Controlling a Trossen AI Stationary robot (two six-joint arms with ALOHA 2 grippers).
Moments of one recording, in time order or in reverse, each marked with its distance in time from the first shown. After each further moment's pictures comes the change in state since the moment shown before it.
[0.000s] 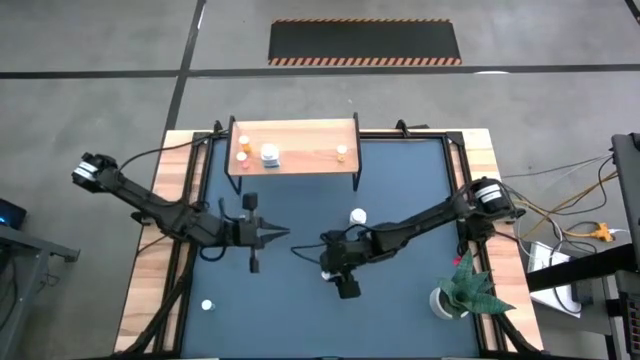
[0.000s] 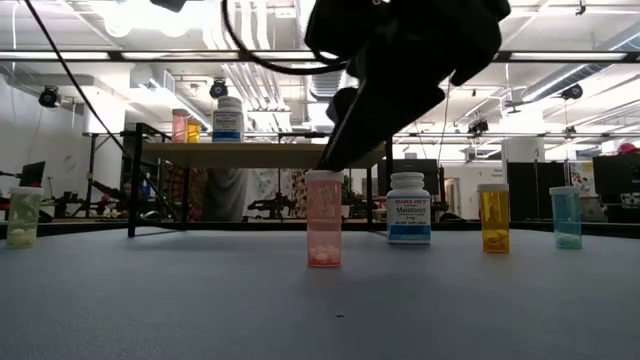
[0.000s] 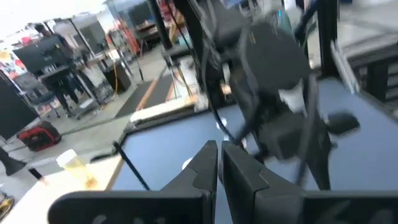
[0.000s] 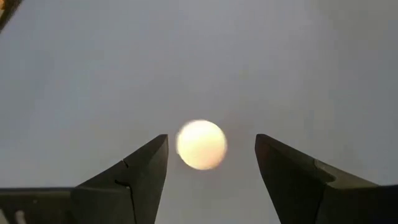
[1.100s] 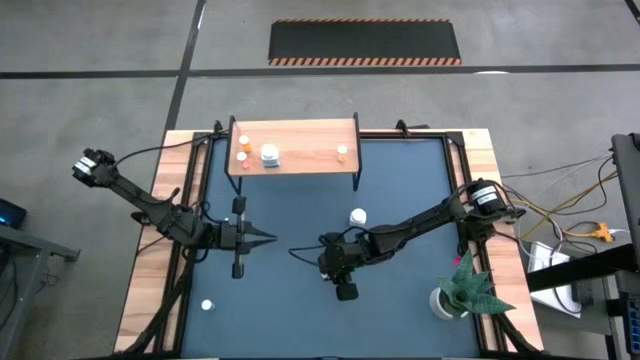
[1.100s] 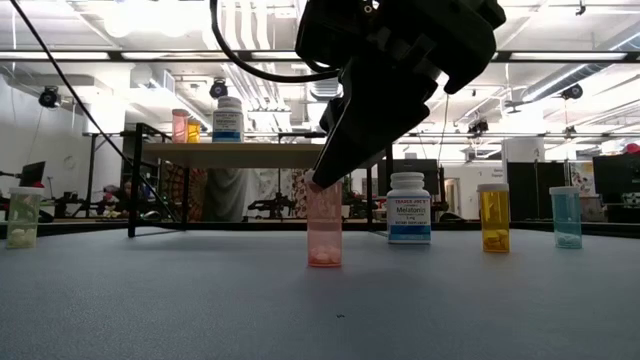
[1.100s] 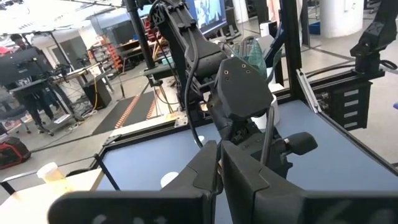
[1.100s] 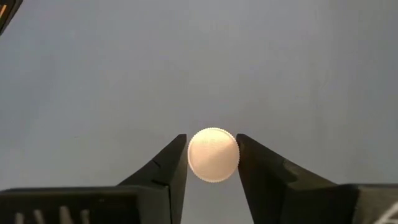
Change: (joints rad) left arm -0.092 -0.120 -0.056 0.003 0.007 -0.025; right arm 0.003 0.035 0.009 0.025 -0.007 0.029
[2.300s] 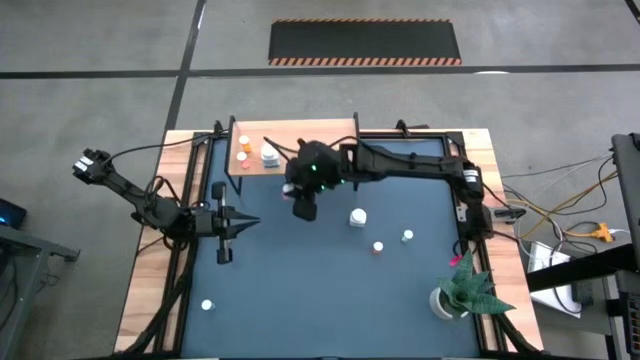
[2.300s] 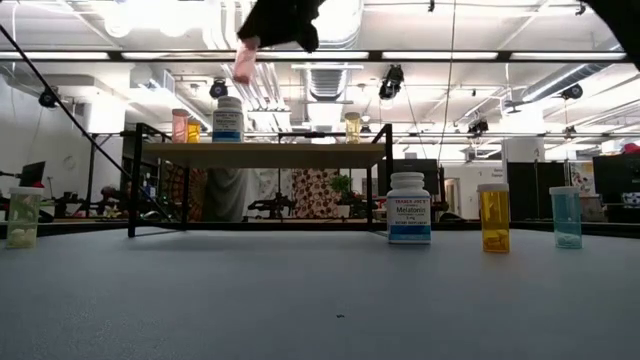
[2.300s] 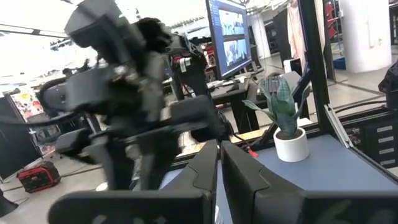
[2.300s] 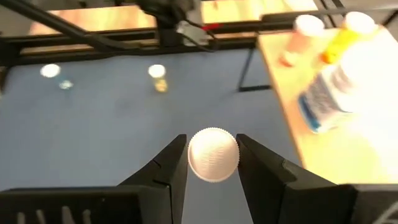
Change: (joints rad) left arm -0.006 -0.219 -0.091 0.087 -0.066 0.132; right arm -0.366 0.094 0.814 -0.501 0.014 -0.104
